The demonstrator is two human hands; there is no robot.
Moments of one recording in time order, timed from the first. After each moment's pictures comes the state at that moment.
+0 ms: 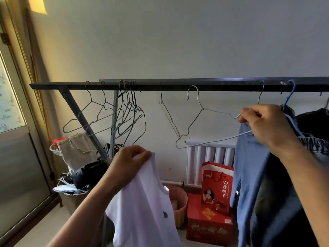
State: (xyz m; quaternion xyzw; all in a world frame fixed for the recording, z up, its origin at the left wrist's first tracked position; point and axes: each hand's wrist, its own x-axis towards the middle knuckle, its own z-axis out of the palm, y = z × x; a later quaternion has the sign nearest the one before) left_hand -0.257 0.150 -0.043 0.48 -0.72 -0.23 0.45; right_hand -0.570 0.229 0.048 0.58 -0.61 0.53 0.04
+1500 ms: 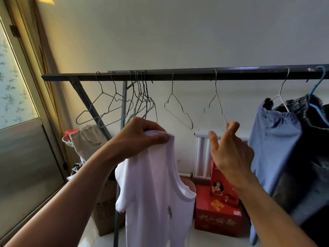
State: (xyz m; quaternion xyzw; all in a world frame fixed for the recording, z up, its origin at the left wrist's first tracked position) left_hand -0.241 0.160 0.018 0.41 -0.79 -0.27 0.38; right_hand -0.474 0.184 -0.046 0.52 -0.75 0.38 0.17
